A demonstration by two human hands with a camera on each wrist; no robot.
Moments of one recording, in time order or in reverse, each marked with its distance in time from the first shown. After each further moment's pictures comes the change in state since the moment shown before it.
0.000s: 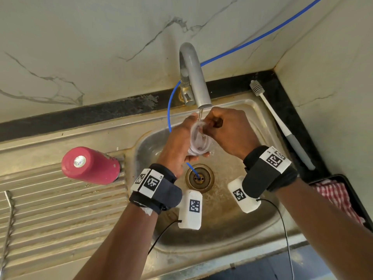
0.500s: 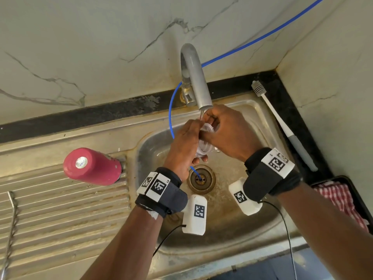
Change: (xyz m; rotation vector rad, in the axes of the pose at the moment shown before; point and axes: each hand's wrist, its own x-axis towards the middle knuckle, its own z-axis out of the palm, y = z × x) left_hand 0.006 -0.011 0.007 0.082 0.008 0.087; right_hand -0.002 -0.015 -0.003 -0.054 -0.034 -0.046
